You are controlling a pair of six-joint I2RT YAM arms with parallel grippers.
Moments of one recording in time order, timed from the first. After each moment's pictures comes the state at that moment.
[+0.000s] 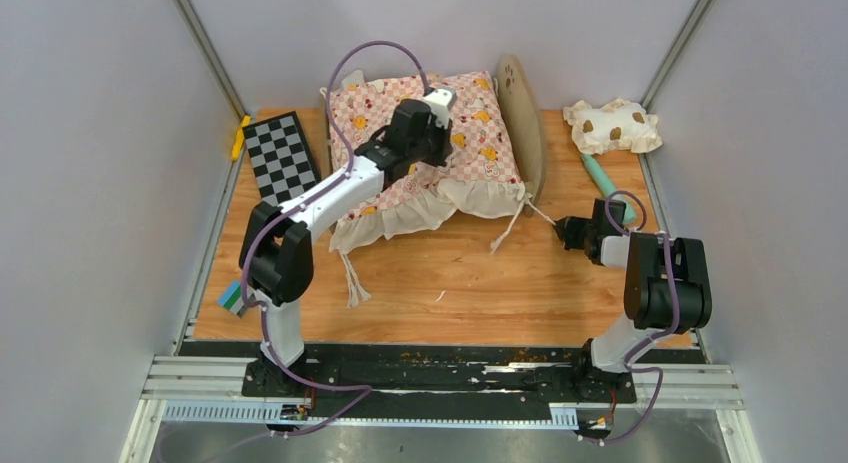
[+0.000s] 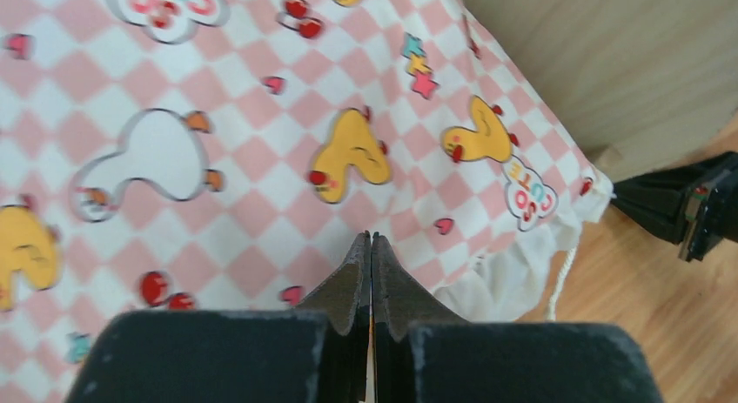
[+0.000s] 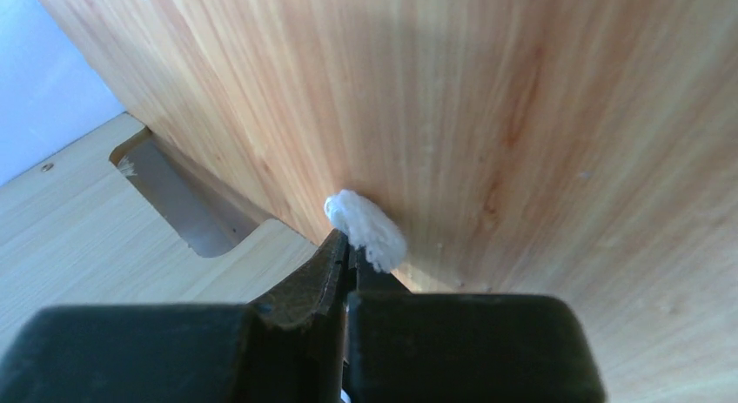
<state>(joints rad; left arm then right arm) -0.63 1.92 1.66 -0.19 0.08 -0.16 -0.15 1.64 0.61 0.22 -0.13 1.60</state>
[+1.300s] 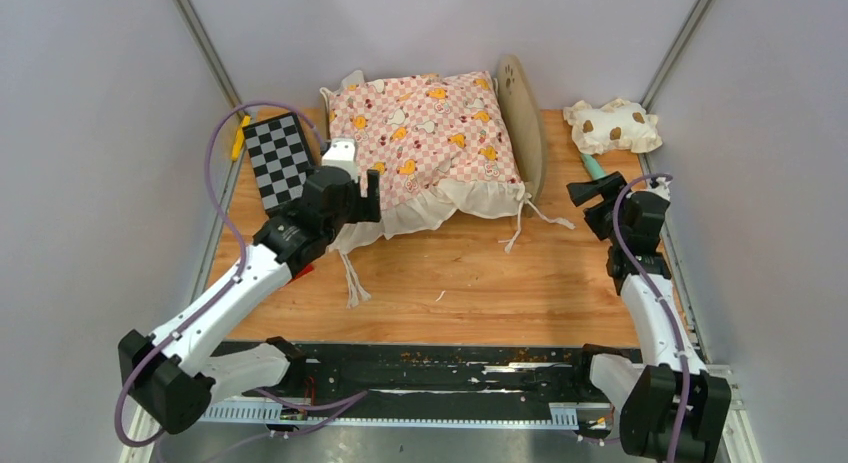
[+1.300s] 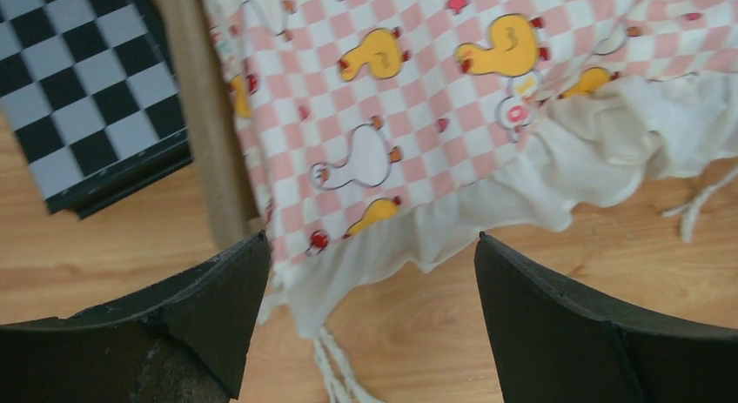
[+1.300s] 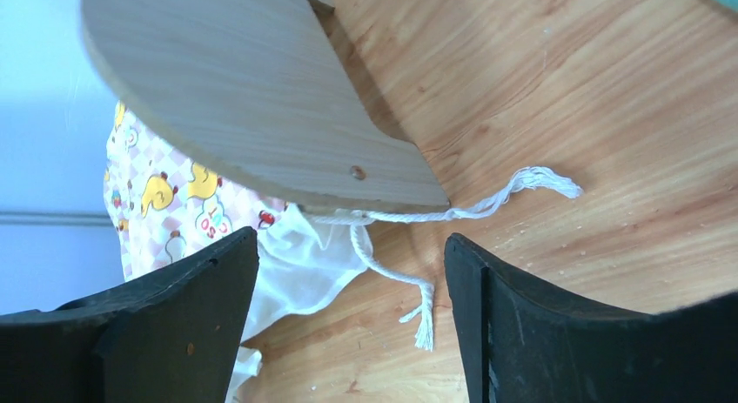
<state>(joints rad) -0.60 1.14 1.04 -0.39 -0.33 -0.27 -0.17 1.02 0.60 0.06 -0.19 0.88</state>
